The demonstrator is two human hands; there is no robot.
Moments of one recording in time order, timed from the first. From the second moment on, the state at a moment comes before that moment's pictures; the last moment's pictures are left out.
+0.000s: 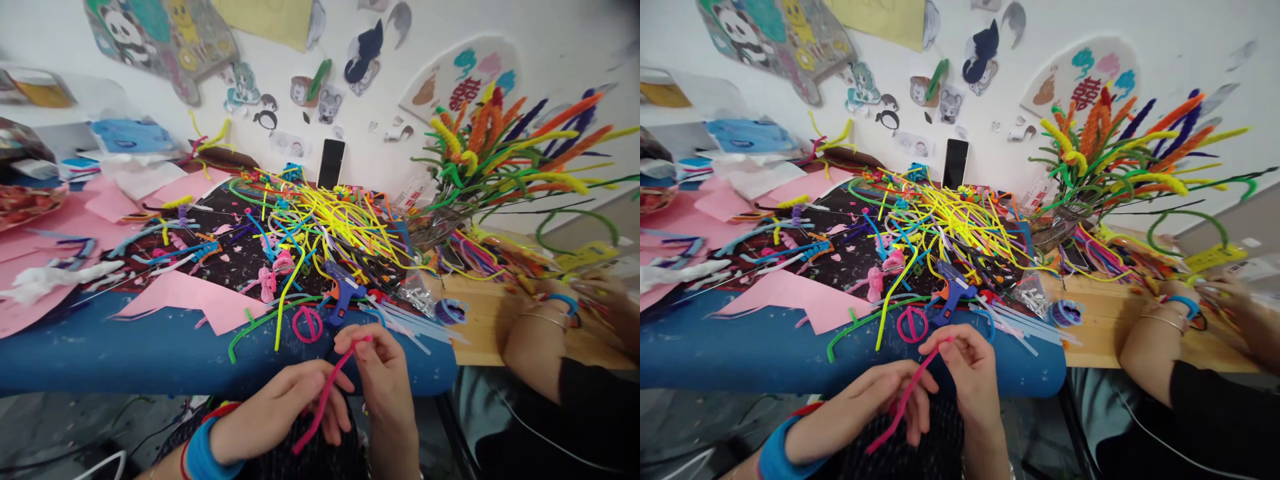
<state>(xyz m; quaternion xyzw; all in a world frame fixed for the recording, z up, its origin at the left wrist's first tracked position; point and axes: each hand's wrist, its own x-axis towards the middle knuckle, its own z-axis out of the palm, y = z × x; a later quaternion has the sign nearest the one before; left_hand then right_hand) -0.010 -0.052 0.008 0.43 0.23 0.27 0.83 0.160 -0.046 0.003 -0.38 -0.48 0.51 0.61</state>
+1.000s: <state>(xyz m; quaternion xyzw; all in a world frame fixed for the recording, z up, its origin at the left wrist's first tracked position) -0.006 -0.058 0.002 0.51 0.38 0.33 0.70 0.154 -0.039 0.005 -0.42 -0.30 0.40 0.76</state>
